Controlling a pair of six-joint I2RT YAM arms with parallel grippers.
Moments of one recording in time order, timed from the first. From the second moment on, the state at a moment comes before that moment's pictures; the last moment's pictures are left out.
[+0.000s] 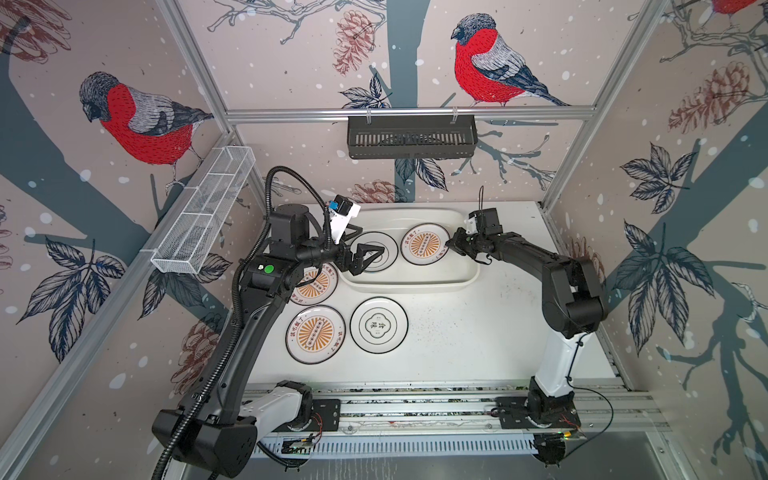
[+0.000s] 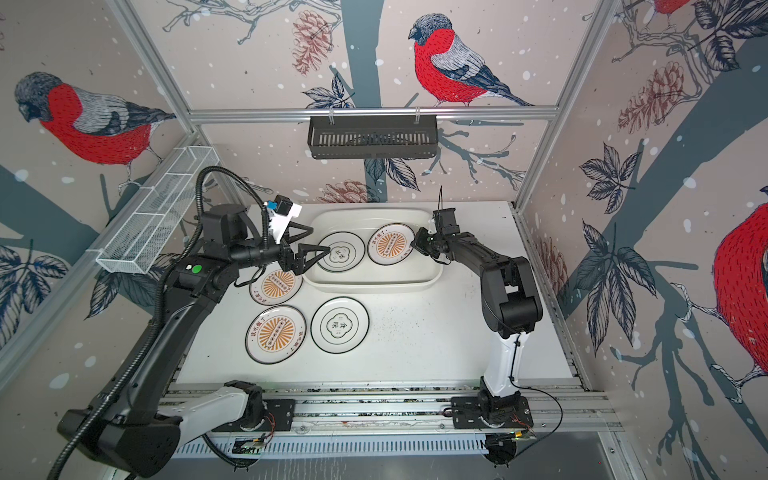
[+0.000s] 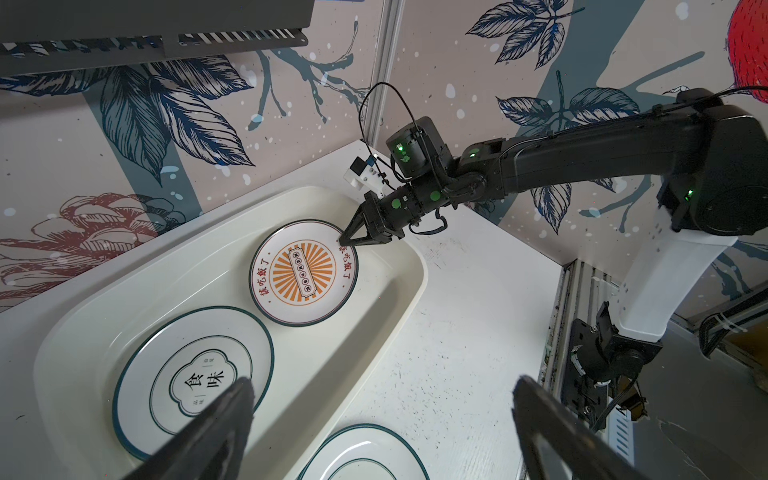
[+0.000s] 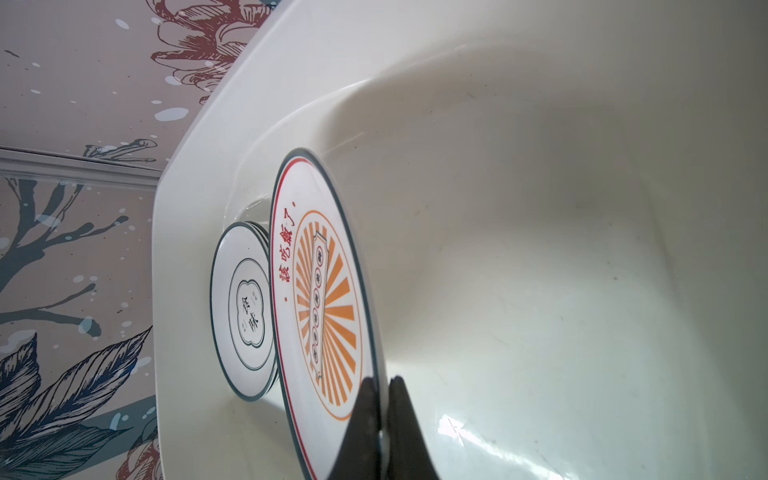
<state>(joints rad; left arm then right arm) -0.24 1.15 1.31 -0.59 0.76 0.10 0.27 1.95 1.35 -0.20 -0.43 0.69</state>
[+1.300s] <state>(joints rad) -0.24 1.15 1.28 -0.57 0.79 0.08 0.24 2.02 1.36 -0.18 -0.33 0.71</state>
